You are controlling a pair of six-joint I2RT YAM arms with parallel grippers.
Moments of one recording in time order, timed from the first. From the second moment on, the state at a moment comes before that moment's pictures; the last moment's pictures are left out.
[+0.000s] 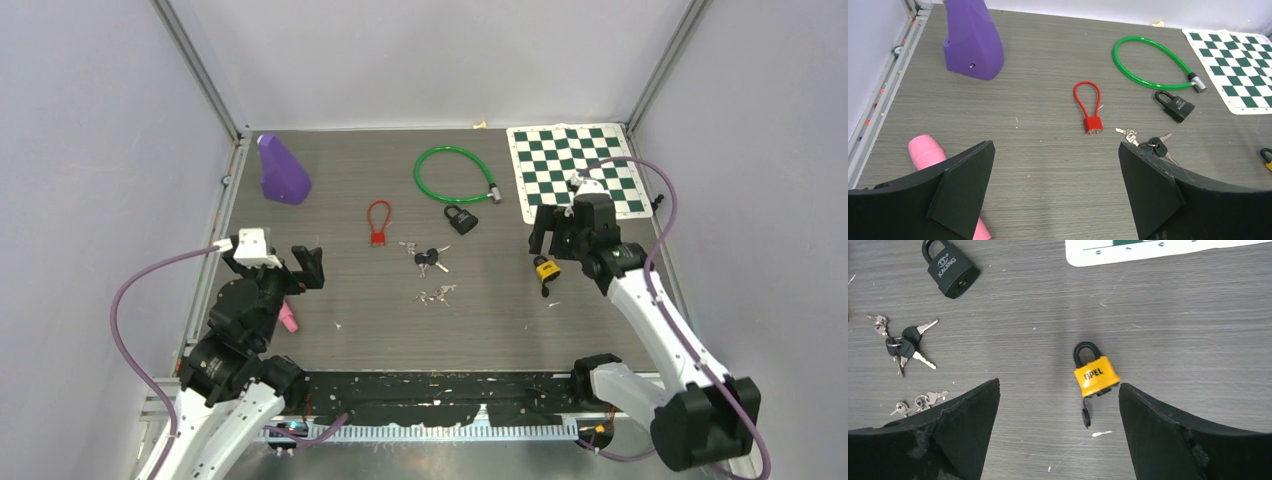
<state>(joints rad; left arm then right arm) -0.49 0.32 0.66 -0.47 -0.41 -0.21 0.19 0.96 0.79 -0.50 0.07 0.27</state>
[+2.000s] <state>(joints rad) -0.50 0.34 0.66 -0.47 -0.41 -0.18 0.37 1.57 0.91 -0.54 -0.03 0.29</state>
